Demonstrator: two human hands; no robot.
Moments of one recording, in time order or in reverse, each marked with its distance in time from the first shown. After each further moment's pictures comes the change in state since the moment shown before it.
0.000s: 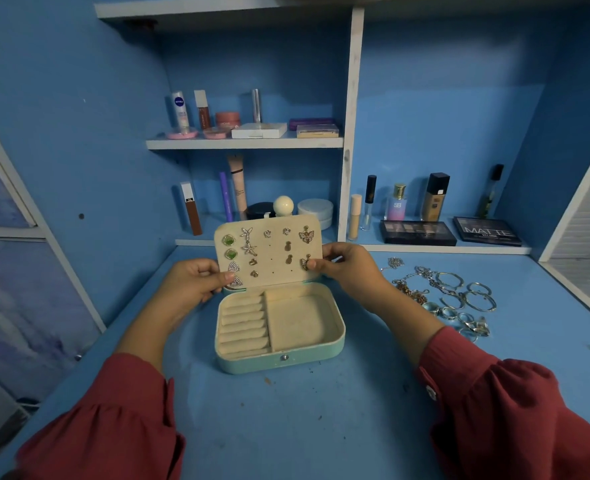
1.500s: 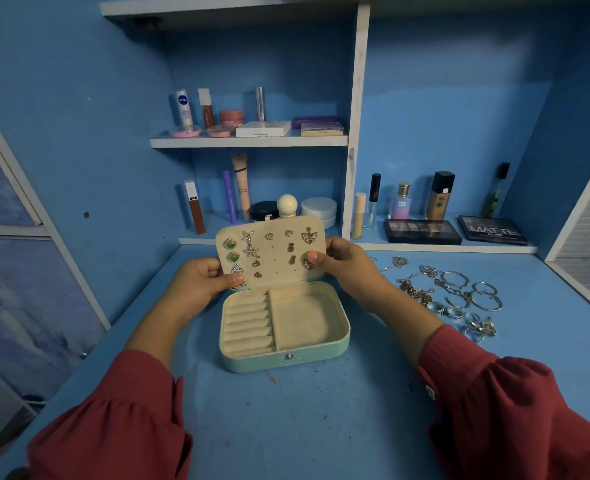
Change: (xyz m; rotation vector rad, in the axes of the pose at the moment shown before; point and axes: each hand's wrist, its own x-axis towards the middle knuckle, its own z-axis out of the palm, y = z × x) left_hand -0.002 0.000 0.007 -0.061 -0.053 0.055; right_hand 0.002 0.001 0.007 0.205 -0.090 -0.004
